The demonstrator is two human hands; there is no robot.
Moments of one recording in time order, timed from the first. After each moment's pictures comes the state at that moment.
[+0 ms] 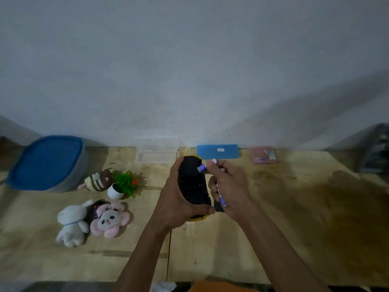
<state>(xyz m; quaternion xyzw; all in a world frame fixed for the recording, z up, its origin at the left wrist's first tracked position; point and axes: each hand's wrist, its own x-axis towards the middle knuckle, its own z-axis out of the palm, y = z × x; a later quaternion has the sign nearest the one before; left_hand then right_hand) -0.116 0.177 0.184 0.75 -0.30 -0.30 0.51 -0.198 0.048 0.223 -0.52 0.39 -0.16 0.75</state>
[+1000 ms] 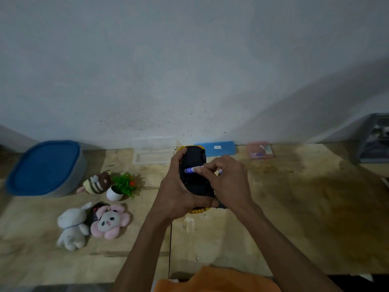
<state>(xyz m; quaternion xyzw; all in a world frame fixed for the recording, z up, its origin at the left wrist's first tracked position) -0.115 0.164 0.203 0.72 -0.31 -0.32 0.54 -0.208 0.043 0.212 -0.81 0.33 -0.27 0.40</state>
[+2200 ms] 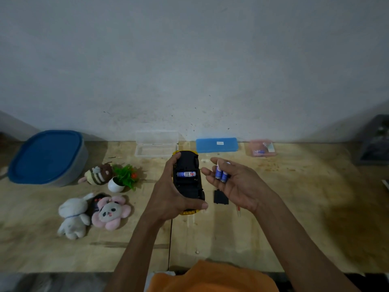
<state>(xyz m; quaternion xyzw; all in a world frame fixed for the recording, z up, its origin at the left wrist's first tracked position) -0.107 0.194 0.180 0.74 -0.30 -0.31 0.52 -0.221 0.034 0.230 -0.31 0.38 -0.09 0.87</state>
